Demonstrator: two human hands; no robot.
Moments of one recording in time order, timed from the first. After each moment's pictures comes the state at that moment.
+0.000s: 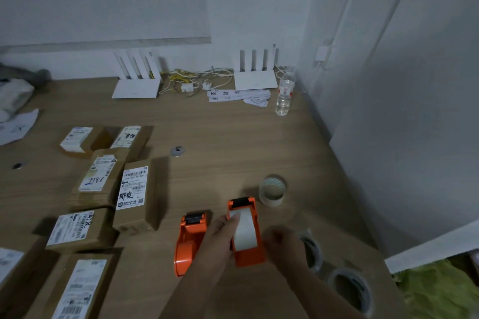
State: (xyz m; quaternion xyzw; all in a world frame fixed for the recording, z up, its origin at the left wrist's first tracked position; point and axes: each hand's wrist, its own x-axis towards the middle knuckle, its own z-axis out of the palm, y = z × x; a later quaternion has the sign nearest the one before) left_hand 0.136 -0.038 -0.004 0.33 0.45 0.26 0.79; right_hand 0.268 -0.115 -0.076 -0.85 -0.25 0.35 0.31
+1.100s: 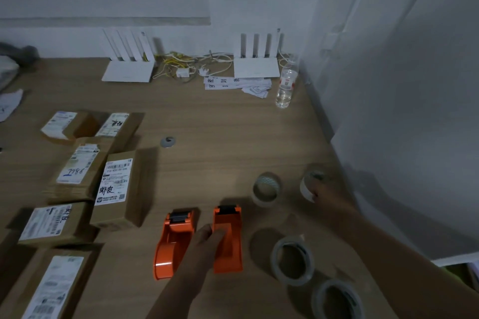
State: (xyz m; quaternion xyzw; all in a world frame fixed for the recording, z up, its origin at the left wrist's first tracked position) left_hand 0.144 -0.025 -0.059 0.41 0.54 0.20 0.71; right_hand 0.463 -0.084 -0.075 -0.87 -0.29 0.30 0.27
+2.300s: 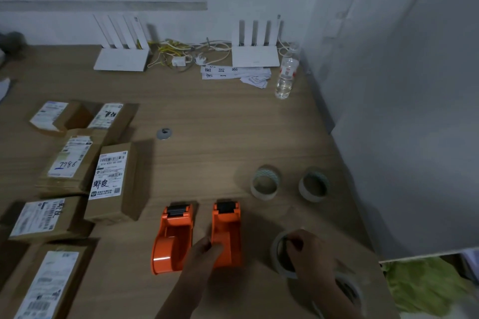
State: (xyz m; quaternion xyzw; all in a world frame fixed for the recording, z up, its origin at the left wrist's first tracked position) left_hand 0.130 -0.043 -0.111 0.38 0.58 0.20 0.70; right_hand 0.332 -0.148 -0.078 -0.90 -0.32 0.25 0.19
